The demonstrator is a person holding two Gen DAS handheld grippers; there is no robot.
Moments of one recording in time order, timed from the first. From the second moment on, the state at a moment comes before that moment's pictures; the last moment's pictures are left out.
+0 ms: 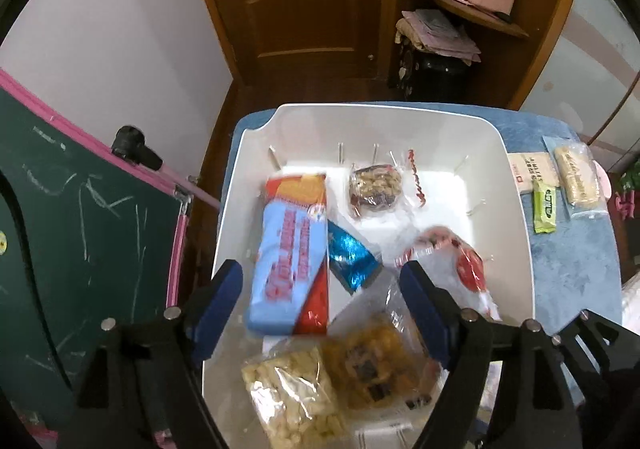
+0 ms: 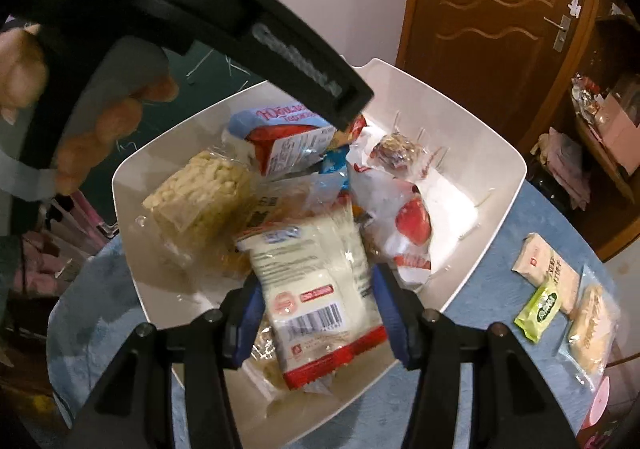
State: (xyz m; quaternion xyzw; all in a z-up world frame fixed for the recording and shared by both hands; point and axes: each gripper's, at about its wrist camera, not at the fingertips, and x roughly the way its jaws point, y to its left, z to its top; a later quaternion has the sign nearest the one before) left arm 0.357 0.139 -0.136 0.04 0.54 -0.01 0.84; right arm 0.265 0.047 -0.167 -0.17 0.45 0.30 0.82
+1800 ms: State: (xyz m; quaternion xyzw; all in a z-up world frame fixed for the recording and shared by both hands) left arm 0.210 -0.179 -0.015 0.22 0.44 -0.18 0.85; right arm 0.144 -0.308 -0.080 0.00 0.38 0.10 0.92
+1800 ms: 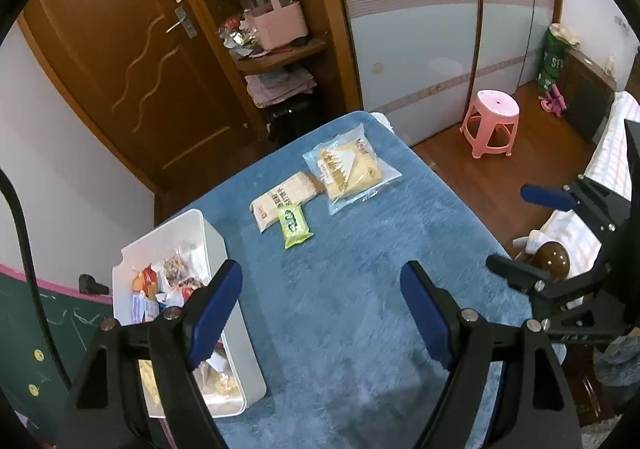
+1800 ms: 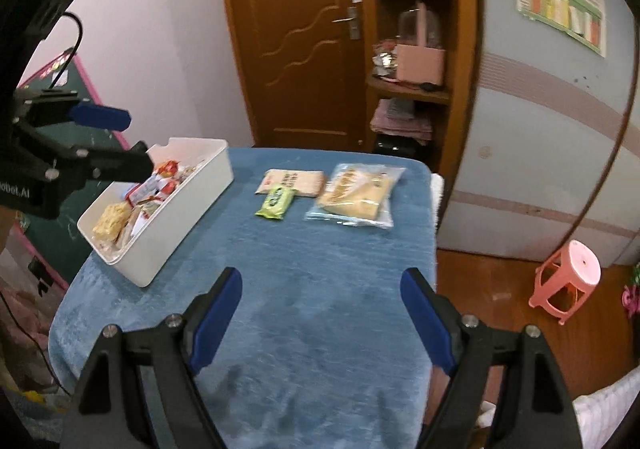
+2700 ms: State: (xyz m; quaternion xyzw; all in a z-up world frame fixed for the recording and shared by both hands) left arm 0.331 -0.186 -0.065 0.11 0.40 -0.09 0.90; right arm 0.266 -0.358 -0.077 0.06 0.41 0.02 0.91
